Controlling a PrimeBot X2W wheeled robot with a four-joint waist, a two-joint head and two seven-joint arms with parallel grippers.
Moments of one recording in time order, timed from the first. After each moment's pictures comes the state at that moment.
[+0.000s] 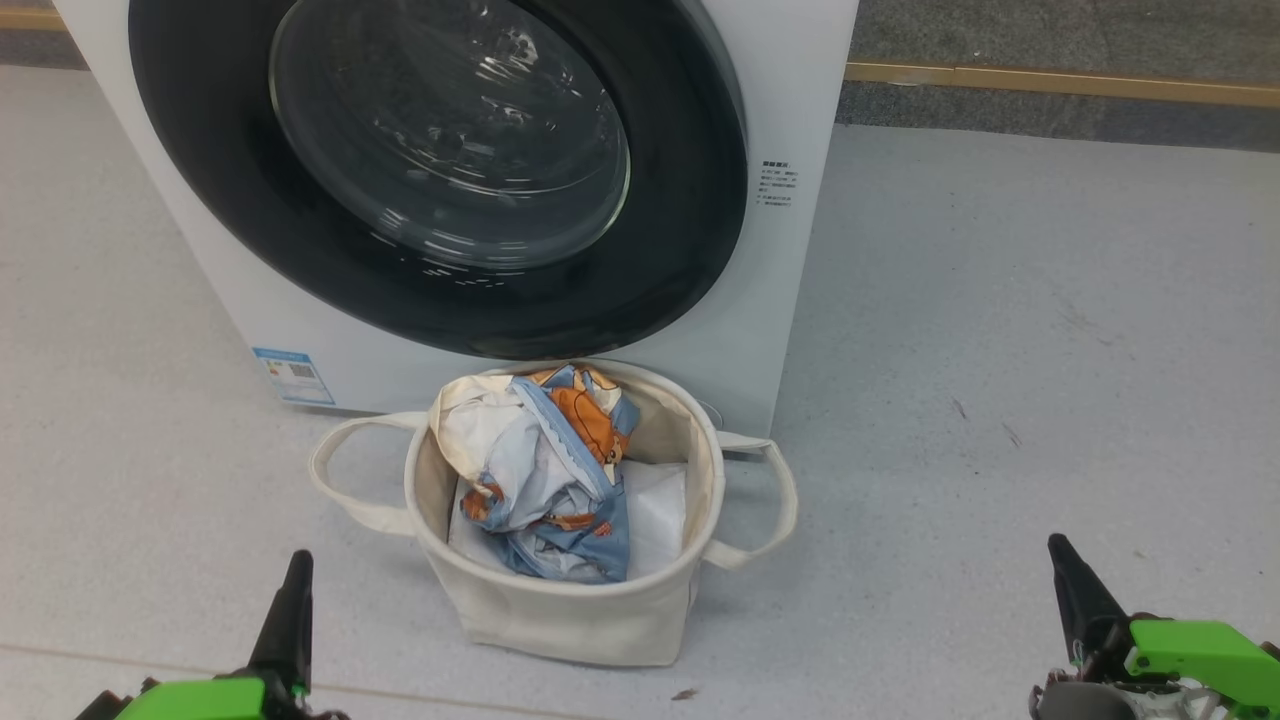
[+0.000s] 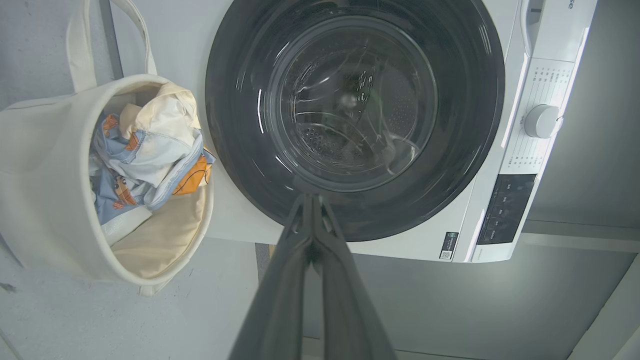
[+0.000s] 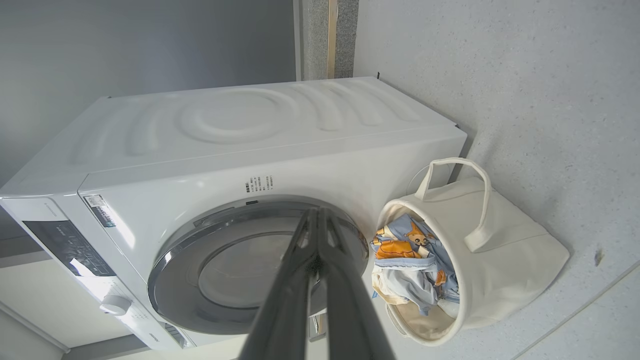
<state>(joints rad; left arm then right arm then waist) -0.06 0.06 0.06 0.27 -1.62 -0.12 0.10 -0.06 -0.05 -0.12 0.27 1.62 0.13 0.10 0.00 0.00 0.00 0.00</state>
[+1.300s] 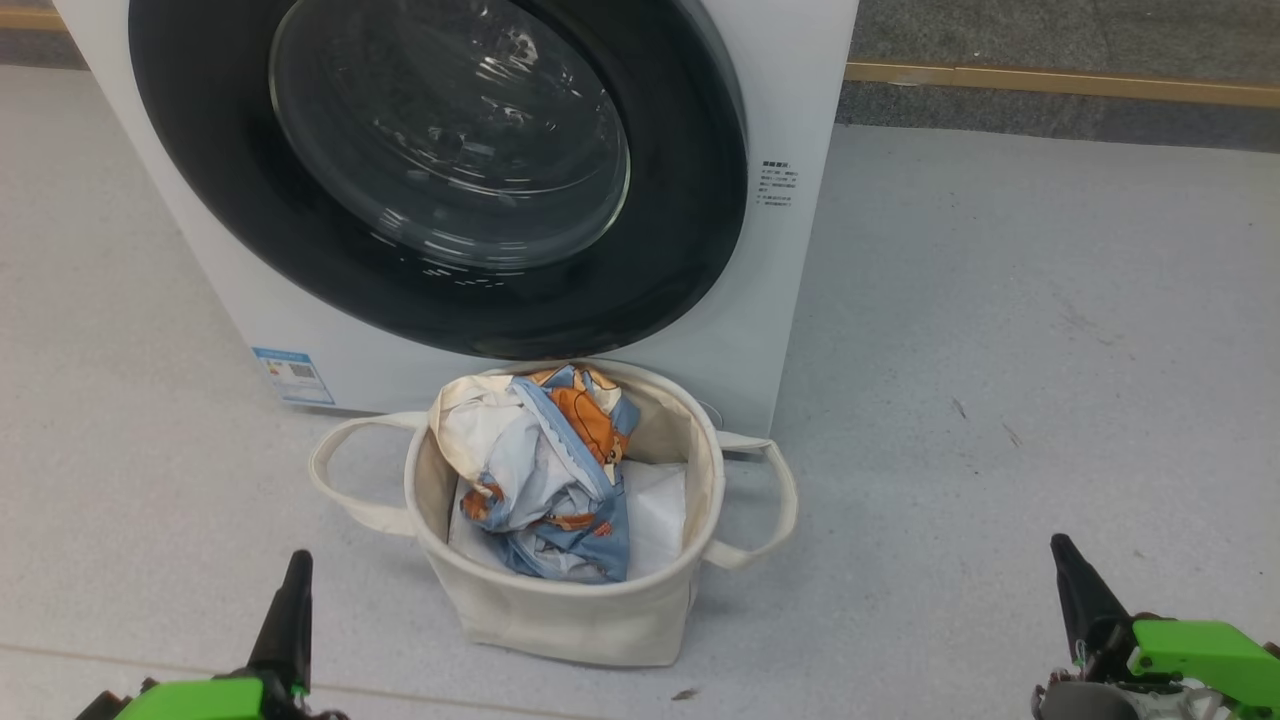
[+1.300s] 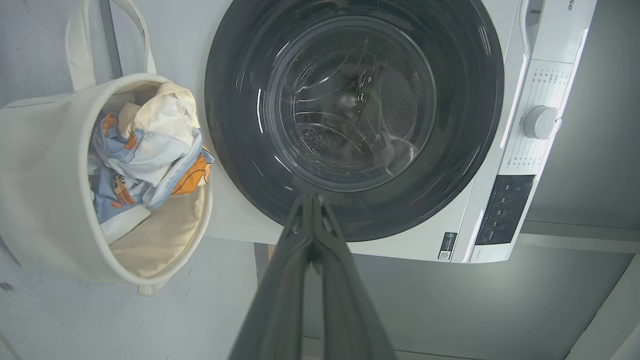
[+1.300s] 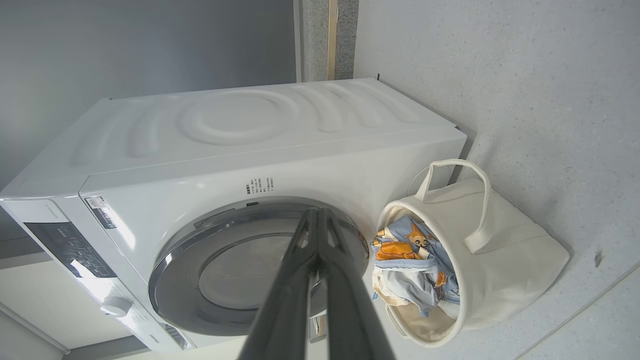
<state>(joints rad) -0.06 0.05 0.07 0.27 -1.62 -0.12 0.10 -0.06 -0.05 -0.12 0.27 1.62 0.13 0.10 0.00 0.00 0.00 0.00</state>
